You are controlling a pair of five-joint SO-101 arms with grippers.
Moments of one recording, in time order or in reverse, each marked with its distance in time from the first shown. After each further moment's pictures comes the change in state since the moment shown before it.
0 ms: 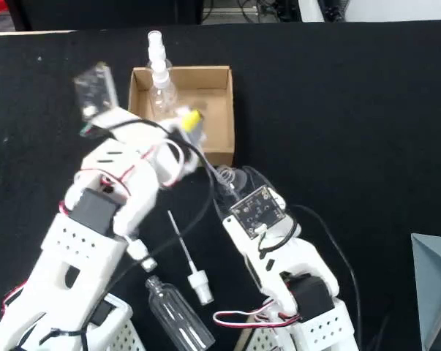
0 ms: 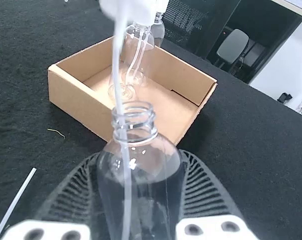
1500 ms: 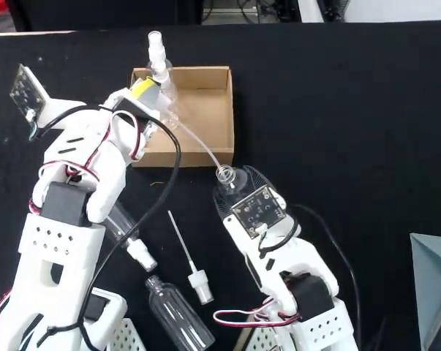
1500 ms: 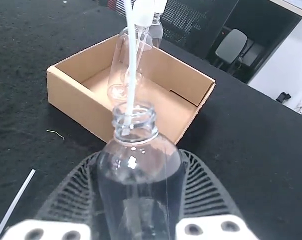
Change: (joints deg) left arm -11.7 0.0 -6.3 0.3 18.1; right arm 0.2 0.0 0.0 0.0 -0.3
